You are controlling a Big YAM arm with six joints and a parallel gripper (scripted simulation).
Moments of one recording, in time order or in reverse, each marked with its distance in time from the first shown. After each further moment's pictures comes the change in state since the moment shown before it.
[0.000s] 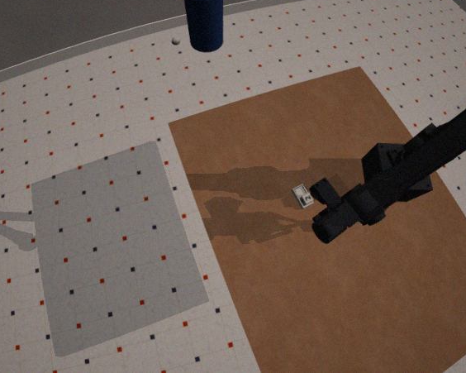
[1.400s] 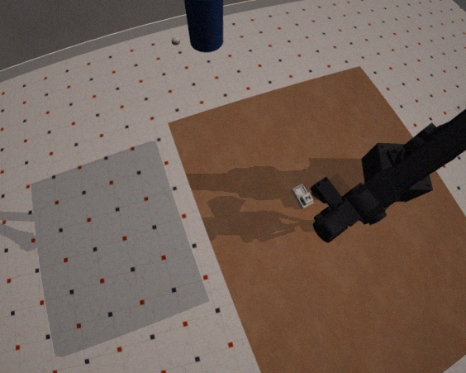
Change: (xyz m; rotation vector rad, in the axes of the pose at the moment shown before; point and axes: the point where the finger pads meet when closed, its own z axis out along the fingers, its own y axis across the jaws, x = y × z) arm 0.000 -0.007 0.002 0.008 0.000 0.000
